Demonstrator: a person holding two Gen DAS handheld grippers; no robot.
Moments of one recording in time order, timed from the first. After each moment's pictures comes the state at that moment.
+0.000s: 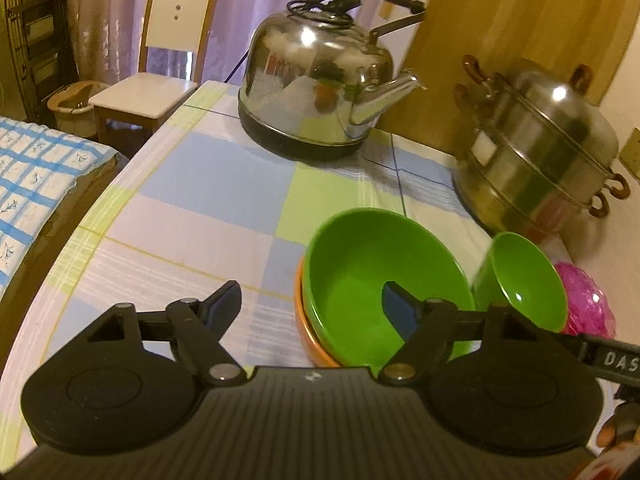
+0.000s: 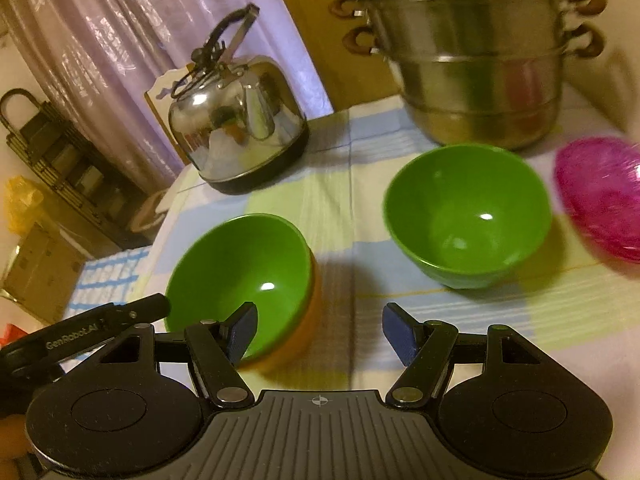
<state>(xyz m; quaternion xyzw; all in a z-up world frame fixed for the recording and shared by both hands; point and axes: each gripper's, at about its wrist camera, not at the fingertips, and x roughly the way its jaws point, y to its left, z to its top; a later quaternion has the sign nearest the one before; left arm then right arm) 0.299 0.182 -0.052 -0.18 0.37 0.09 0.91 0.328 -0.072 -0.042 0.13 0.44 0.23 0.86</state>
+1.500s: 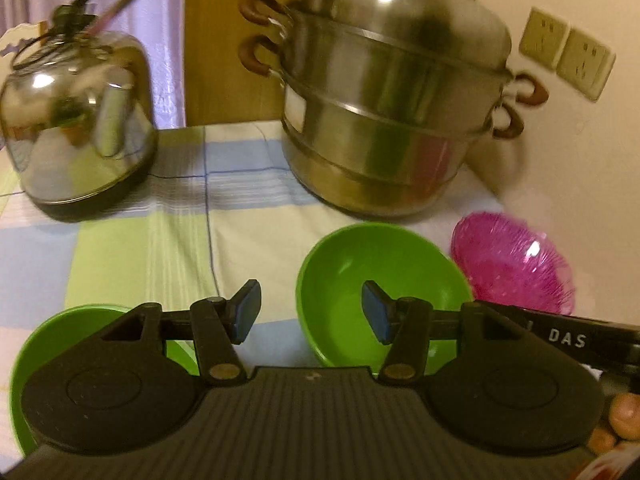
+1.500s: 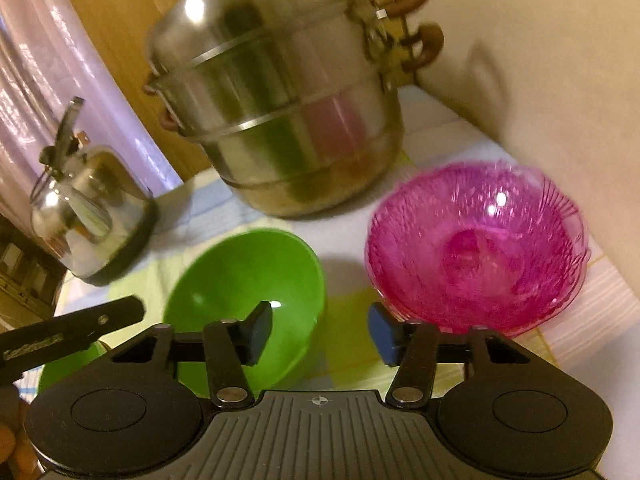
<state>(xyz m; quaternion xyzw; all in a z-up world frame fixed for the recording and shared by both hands) 0.435 0.012 -0.052 -0.04 0.40 -0.08 0.91 0.396 -0.204 -0.062 0.17 0.42 0.08 0.89</state>
